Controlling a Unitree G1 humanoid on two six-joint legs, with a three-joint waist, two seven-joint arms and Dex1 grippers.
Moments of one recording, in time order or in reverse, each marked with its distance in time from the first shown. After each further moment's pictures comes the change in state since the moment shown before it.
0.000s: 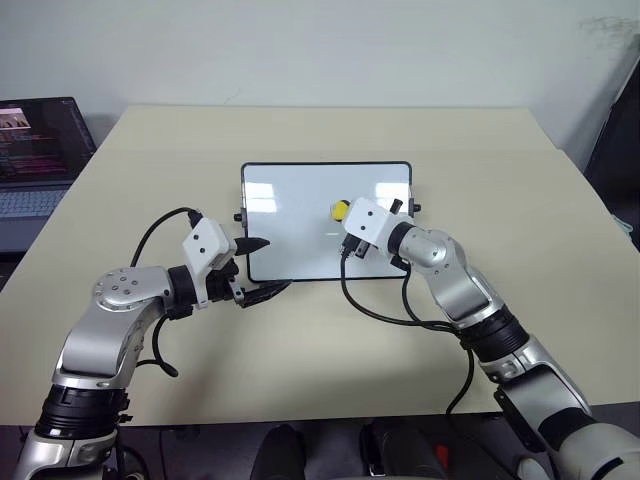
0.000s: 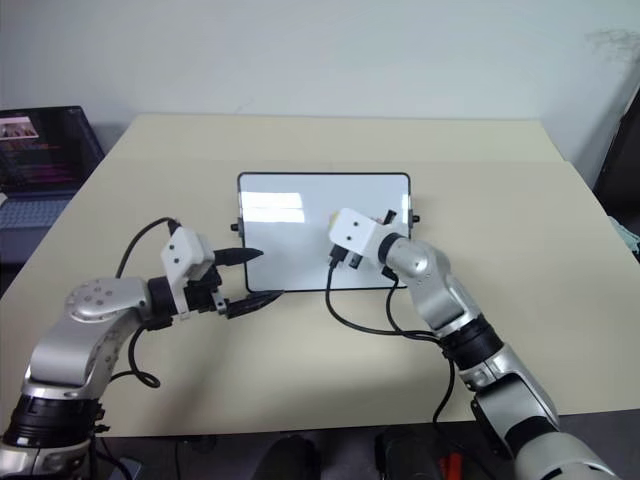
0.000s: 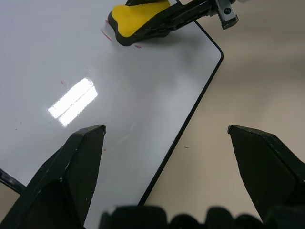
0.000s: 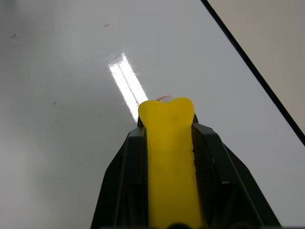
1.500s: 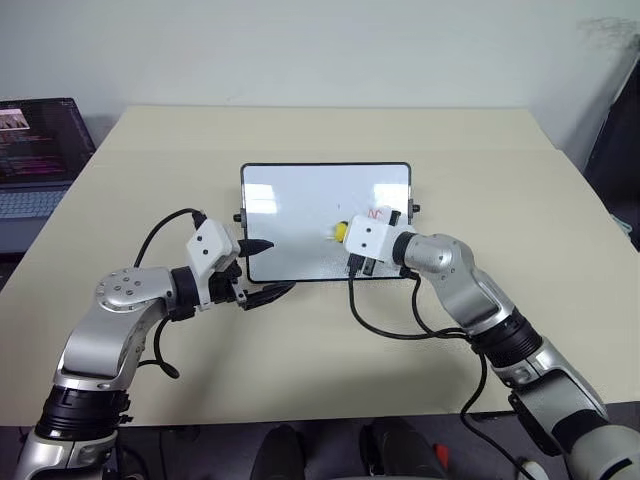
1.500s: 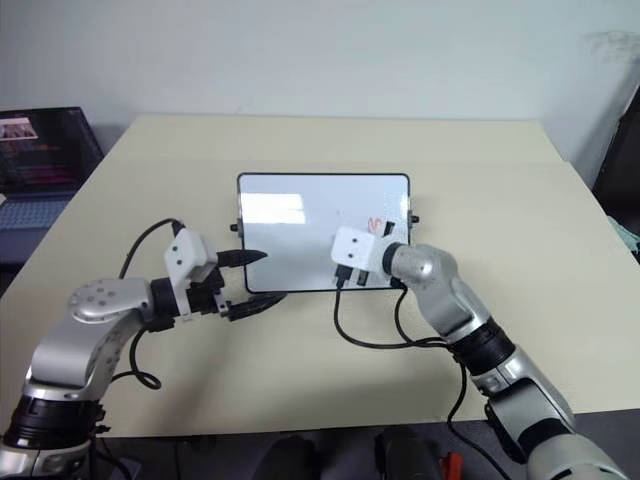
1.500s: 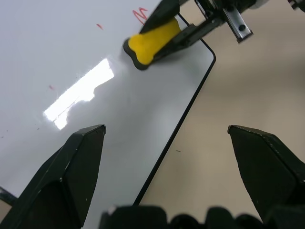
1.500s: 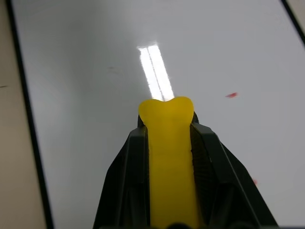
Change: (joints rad) left arm 0.003 0.002 -0.010 -0.020 -0.010 0.011 -0.003; right arm 0.033 -0.107 0.069 -0.108 -0.033 0.067 0.204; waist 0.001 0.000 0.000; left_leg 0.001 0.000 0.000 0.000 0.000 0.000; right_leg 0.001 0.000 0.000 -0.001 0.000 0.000
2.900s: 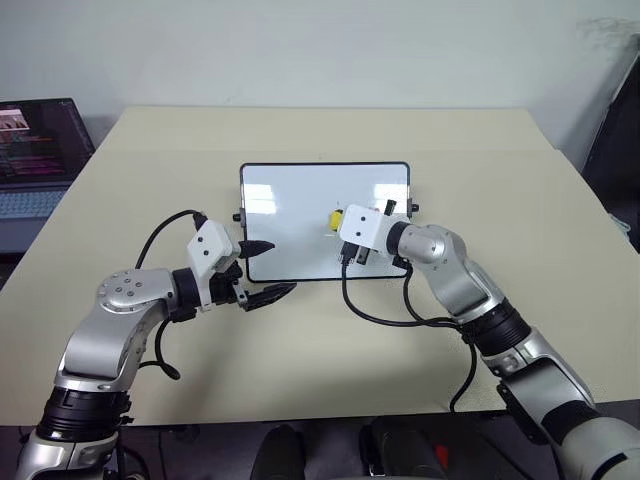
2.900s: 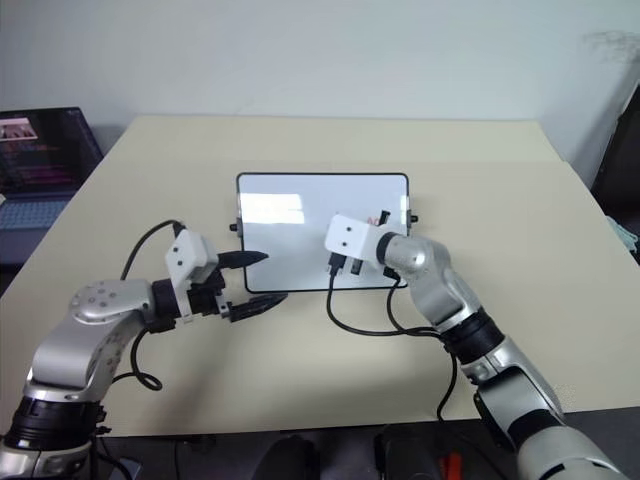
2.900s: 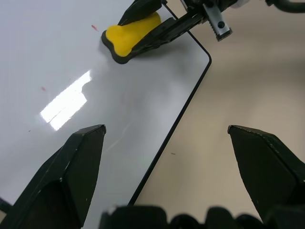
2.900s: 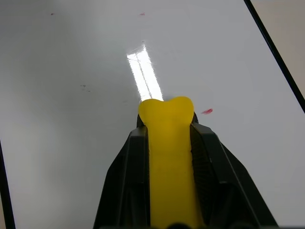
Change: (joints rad) left arm 0.005 -0.005 -0.001 -0.004 -0.009 0.006 0.004; right arm -0.071 0.085 -0.031 0.140 -0.022 -0.085 -0.107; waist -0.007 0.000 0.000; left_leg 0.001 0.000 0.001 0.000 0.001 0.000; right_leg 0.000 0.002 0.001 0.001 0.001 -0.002
